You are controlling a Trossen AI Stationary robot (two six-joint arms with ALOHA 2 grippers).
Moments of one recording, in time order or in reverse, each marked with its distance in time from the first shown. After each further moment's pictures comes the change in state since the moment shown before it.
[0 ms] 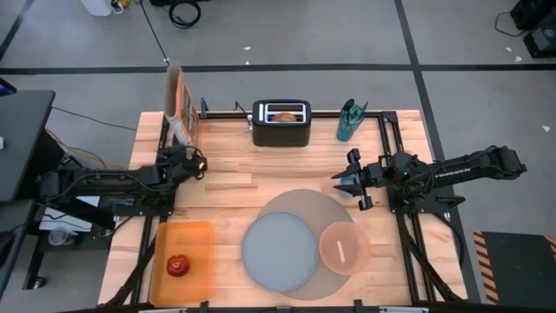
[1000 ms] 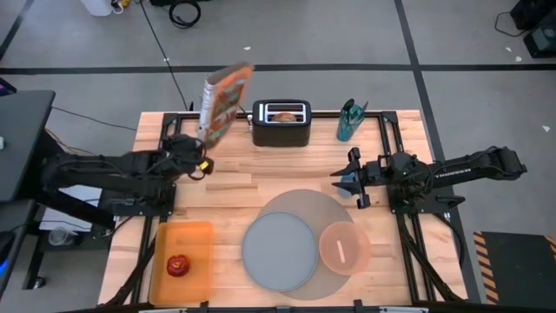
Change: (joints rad) left arm -0.292 -0.001 0.572 -0.473 0.099 0.173; right arm -0.003 -0.018 0.000 -0.051 0.059 0.025
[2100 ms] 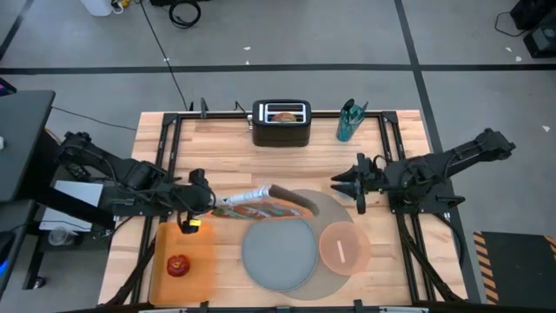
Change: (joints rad) left arm -0.431 0.241 0.323 -0.186 0.605 0.295; right arm 0.372 0.076 0.443 -0.817 0.559 0.433
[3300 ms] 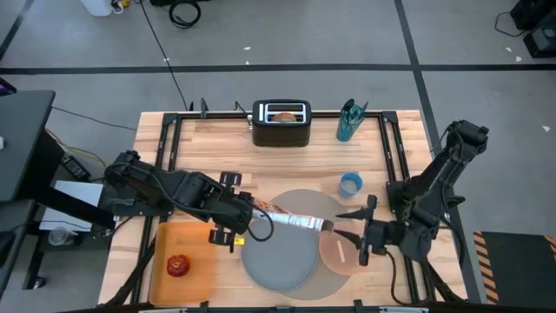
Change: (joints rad) left arm 0.021 0.749 1.004 -0.651 -0.011 0.154; right arm 0.595 0.428 0.170 0.194 0.763 -0.424
